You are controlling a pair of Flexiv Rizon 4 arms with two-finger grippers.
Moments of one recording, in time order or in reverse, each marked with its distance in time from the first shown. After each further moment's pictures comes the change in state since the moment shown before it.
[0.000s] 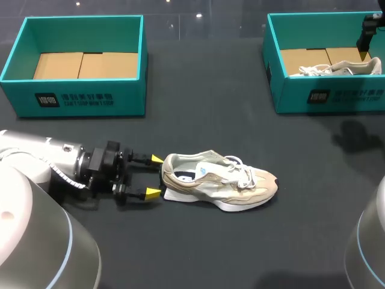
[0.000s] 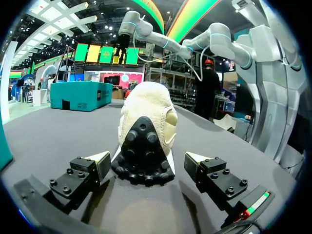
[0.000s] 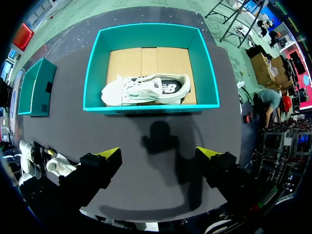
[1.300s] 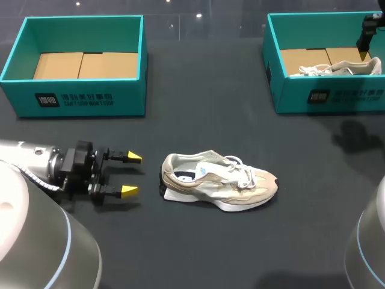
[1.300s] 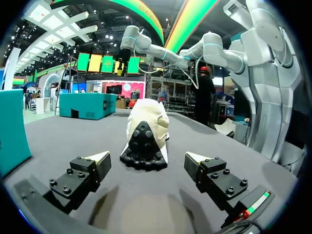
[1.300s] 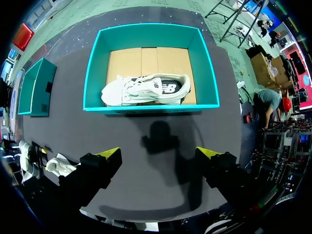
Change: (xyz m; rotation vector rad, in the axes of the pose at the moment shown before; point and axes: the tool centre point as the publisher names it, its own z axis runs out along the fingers) left arm 0.004 -0.003 -0.055 0.084 -0.022 0.019; right arm 0.000 0.000 0.000 0.000 0.000 0.000
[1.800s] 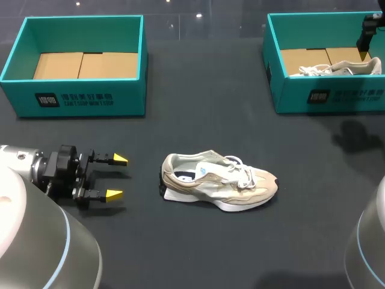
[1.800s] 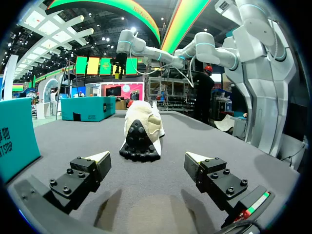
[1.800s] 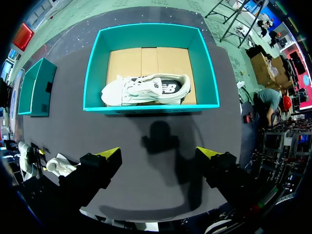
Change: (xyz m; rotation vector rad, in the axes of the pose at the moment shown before) left arm 0.011 0.003 -0.034 0.001 -0.011 0.054; right arm 0.000 0.000 0.000 0.000 0.000 0.000
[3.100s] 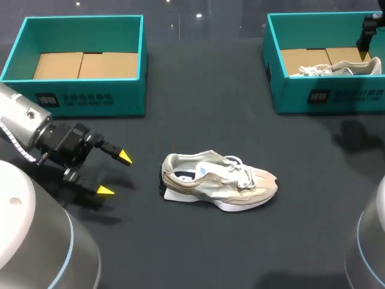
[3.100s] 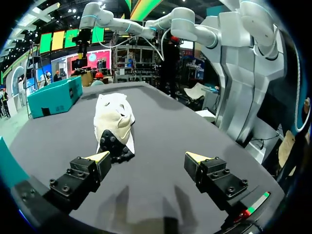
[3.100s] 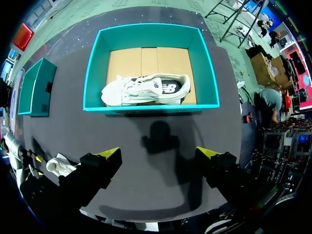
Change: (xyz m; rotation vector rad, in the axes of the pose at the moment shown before) left arm 0.029 -0.040 -0.008 -0.341 0.285 0.089; right arm 0.000 0.000 0.000 0.000 0.000 0.000
